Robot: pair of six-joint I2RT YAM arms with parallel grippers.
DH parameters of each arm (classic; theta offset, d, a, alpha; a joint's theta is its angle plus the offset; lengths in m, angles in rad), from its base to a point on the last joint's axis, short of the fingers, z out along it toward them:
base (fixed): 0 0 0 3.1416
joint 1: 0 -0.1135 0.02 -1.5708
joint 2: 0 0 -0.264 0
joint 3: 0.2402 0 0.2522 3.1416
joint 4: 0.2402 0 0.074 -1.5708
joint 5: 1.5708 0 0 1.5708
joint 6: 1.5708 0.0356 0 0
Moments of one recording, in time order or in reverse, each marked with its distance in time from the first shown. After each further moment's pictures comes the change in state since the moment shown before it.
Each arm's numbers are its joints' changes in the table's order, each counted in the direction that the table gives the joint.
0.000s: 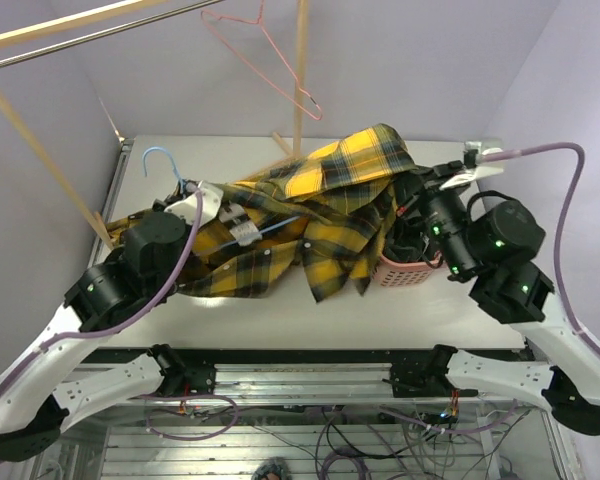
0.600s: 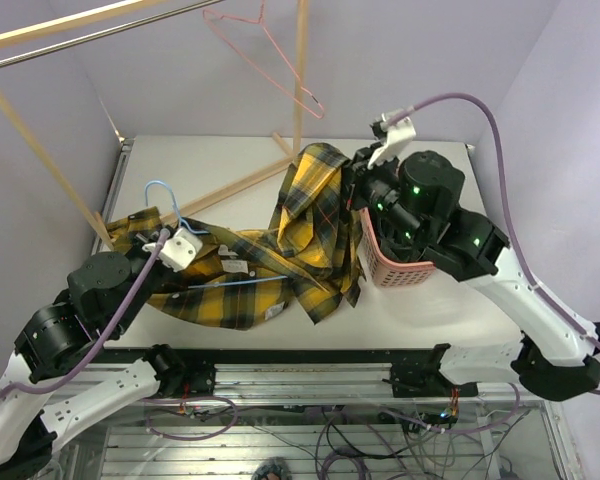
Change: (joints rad) left arm 0.000 0.288 -0.081 0.138 0.378 0.035; right arm 0.011 -0.256 0.232 0.274 -0.194 0.090
